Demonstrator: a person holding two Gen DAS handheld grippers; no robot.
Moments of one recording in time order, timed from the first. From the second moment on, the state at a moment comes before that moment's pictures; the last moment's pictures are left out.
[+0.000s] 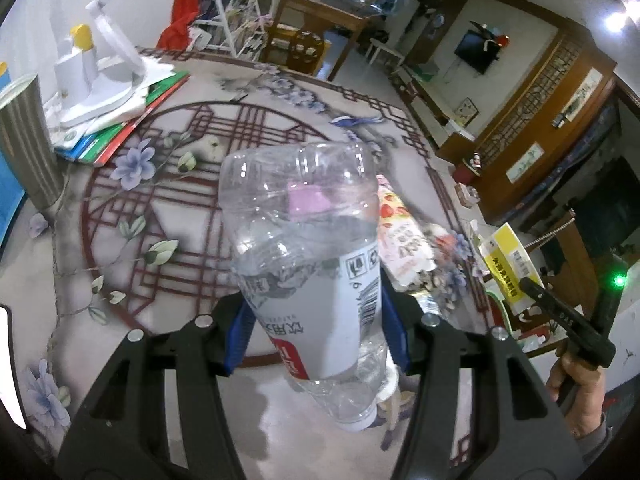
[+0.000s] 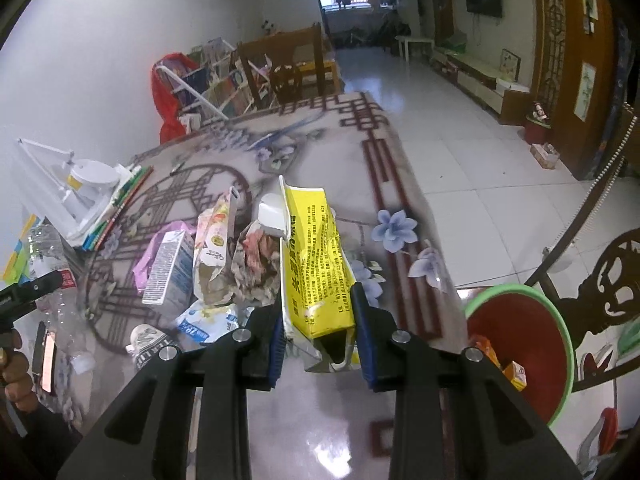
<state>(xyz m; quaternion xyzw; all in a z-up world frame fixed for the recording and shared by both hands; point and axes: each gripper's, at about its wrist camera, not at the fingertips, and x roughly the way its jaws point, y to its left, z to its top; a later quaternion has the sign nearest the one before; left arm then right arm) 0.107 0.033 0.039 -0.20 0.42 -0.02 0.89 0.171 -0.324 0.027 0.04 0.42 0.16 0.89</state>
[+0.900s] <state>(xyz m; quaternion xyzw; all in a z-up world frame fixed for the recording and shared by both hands) 0.155 -0.181 0.055 -0.12 0.44 -0.20 0.87 0.125 -0.479 0.048 0.11 0.39 0.07 0.91</state>
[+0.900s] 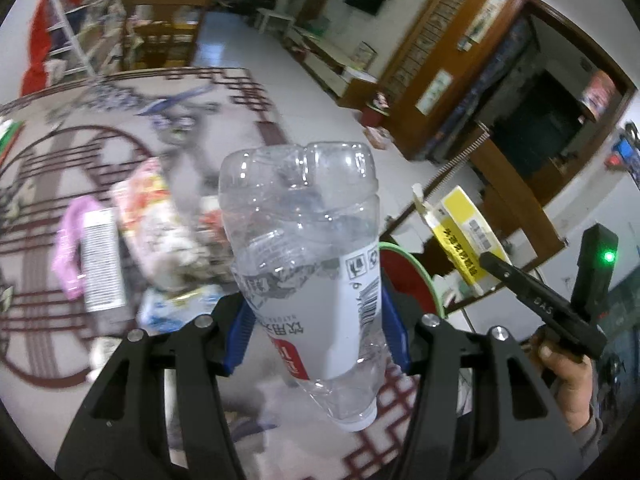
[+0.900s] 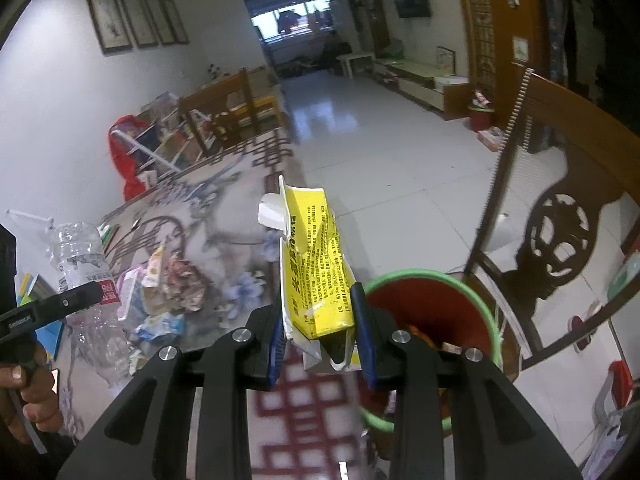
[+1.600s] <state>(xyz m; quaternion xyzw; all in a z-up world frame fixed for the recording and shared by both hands) 0.207 -0.348 0.025 -0.07 0.47 -0.31 0.82 0.121 -0.592 -0.009 0.17 0.42 0.00 0.89</state>
